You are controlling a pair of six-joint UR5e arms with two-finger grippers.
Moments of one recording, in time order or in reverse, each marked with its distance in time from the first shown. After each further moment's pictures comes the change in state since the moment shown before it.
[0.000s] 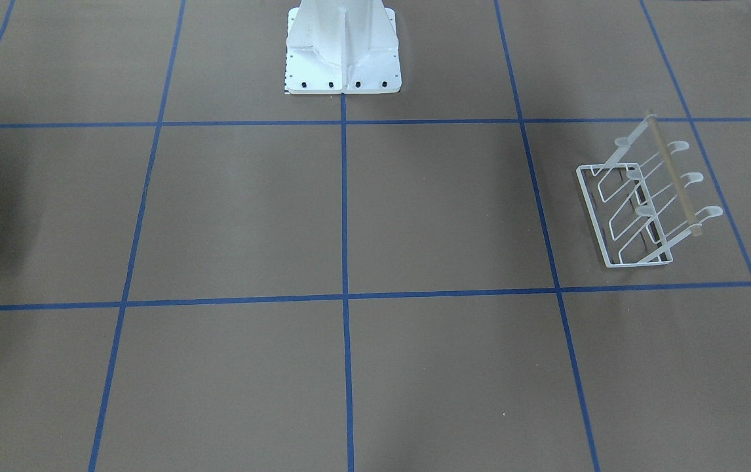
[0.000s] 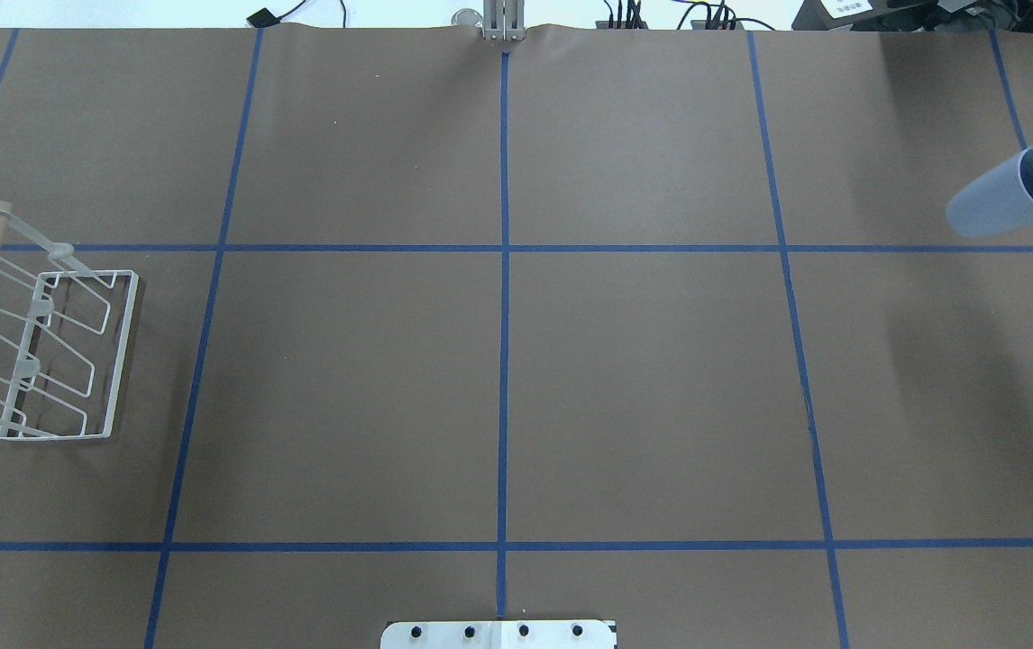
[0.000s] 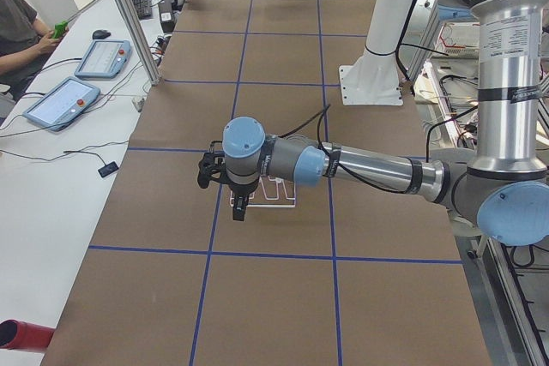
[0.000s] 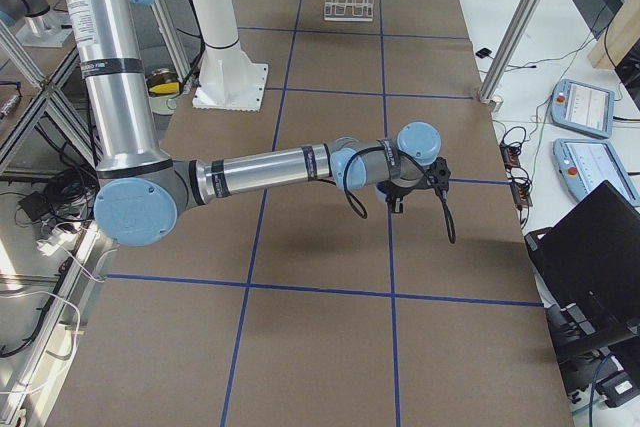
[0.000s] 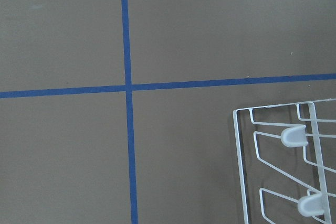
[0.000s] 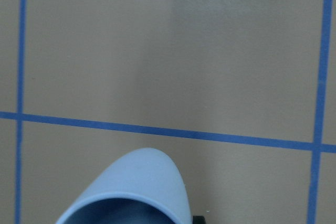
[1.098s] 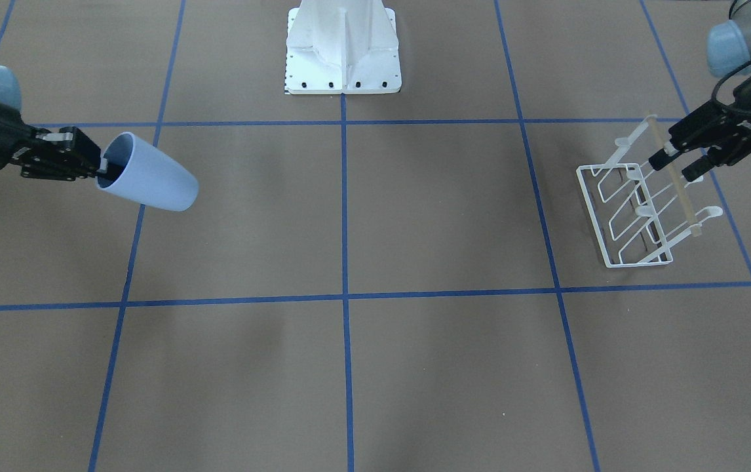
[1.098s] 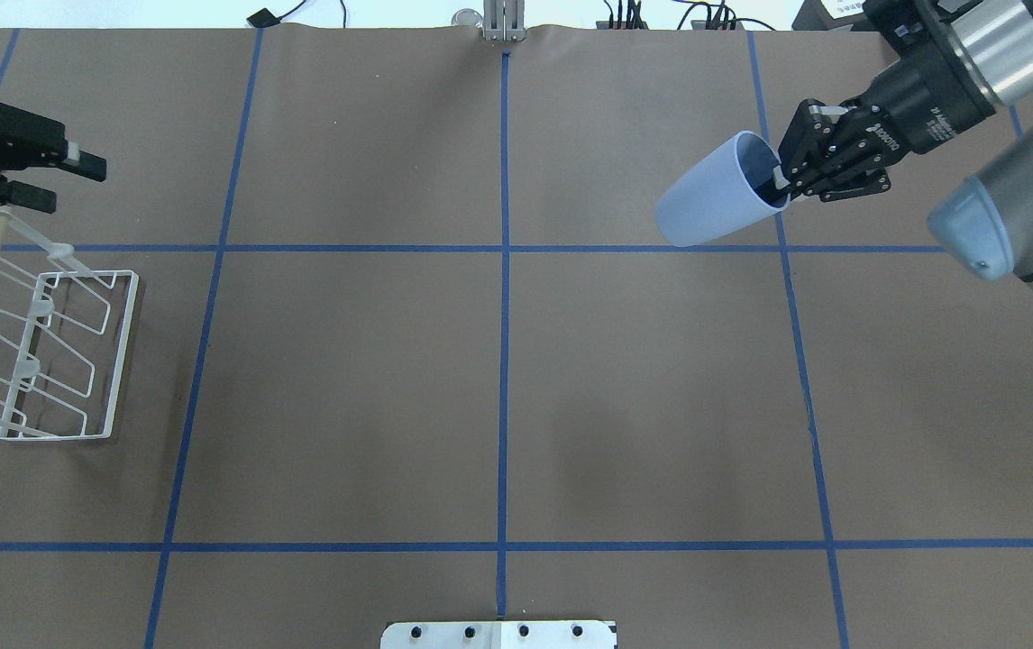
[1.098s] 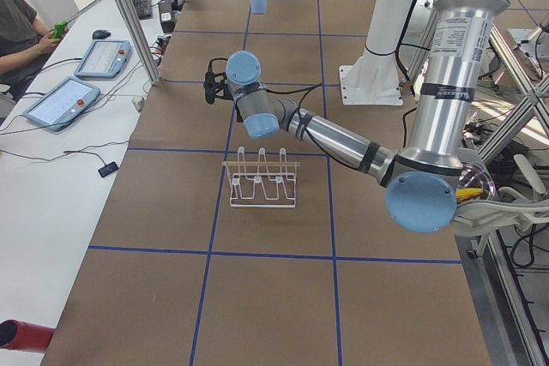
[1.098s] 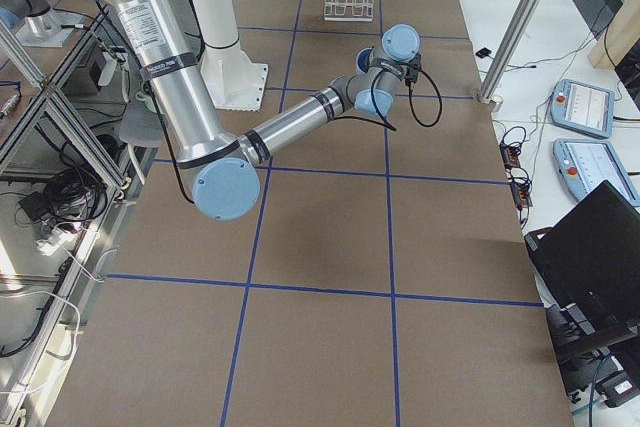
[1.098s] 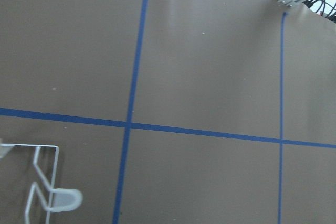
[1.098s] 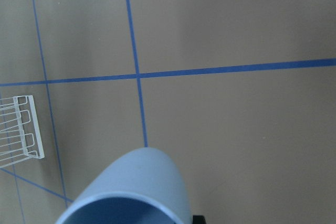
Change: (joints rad) left arm 0.355 -0.265 0.007 -0.688 -0.065 -1.118; right arm -0.314 0.253 0.069 0.542 0.151 0.991
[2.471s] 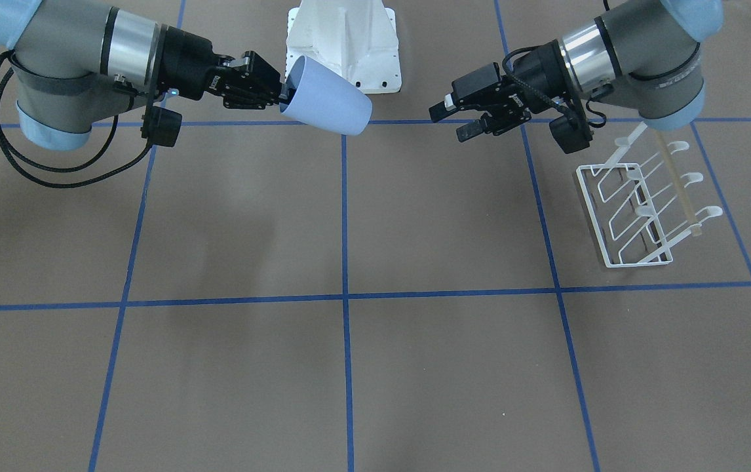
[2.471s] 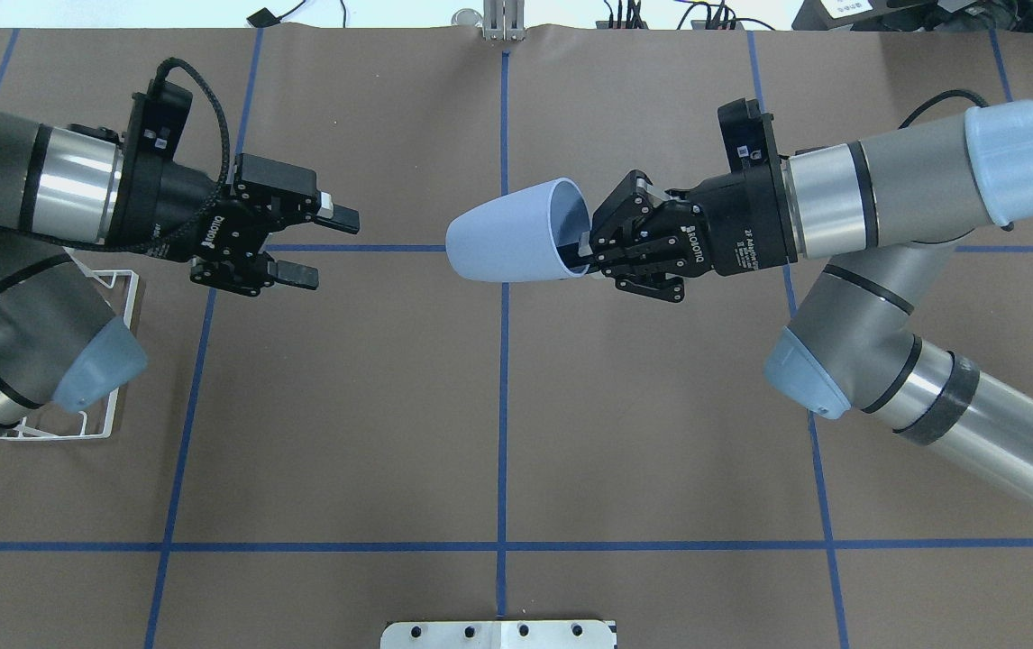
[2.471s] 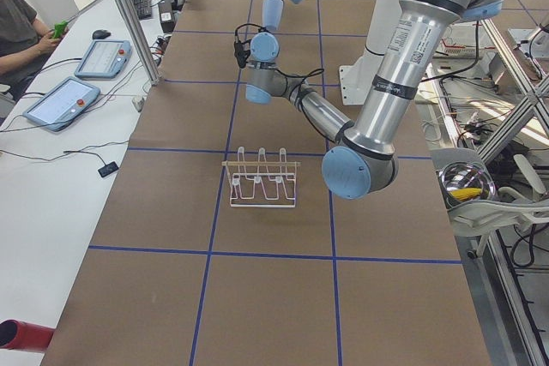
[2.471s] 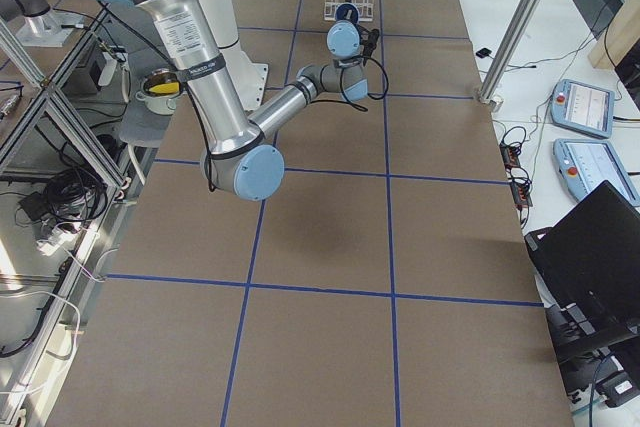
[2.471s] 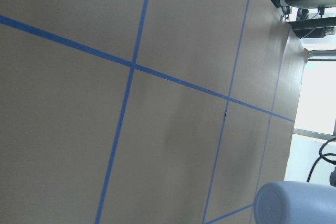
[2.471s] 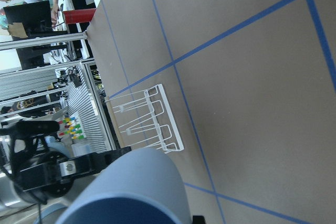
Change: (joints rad) left arm 0.342 -0.222 0.122 -0.544 0.219 -0.705; right arm -0.320 0.057 -0.014 0.765 -0.502 0.825
